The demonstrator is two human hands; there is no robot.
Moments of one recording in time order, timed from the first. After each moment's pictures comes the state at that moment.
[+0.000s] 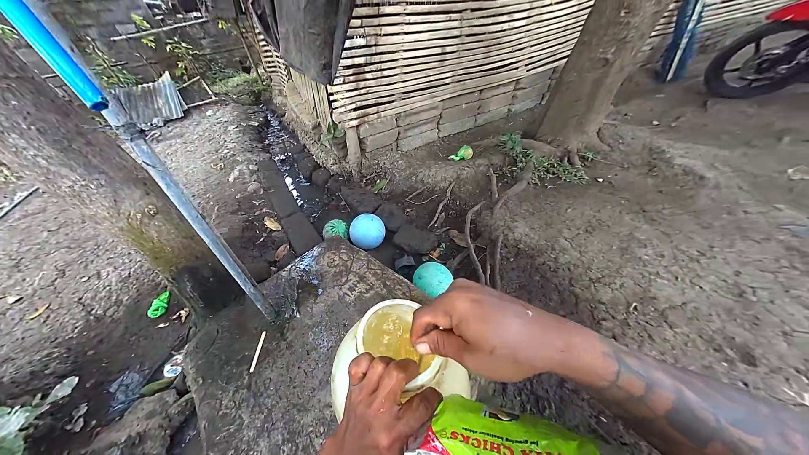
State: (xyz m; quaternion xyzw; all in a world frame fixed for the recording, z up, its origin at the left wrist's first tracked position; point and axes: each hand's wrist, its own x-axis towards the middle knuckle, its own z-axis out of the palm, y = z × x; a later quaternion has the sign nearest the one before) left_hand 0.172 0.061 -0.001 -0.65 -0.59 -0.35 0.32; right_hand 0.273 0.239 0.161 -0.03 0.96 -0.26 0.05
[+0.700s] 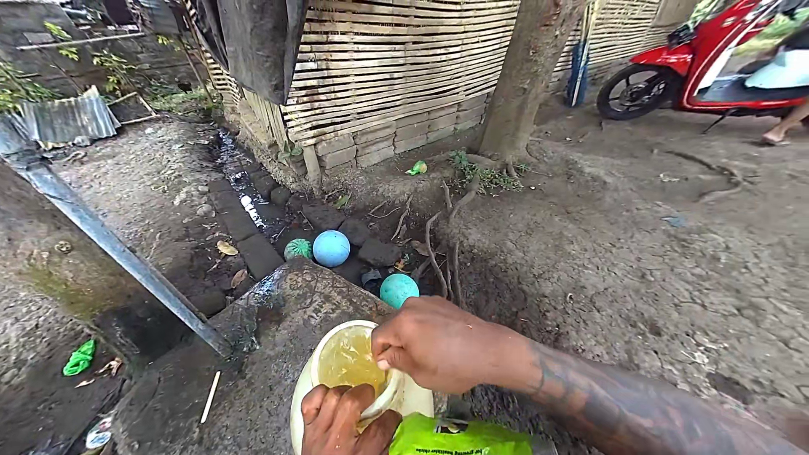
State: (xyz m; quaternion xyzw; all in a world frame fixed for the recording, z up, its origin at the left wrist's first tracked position) left_hand 0.174 0.058 0.000 -0.64 -0.61 -0.34 0.32; right_hand 0.276 0.235 0.165 0.00 0.97 -0.21 0.09
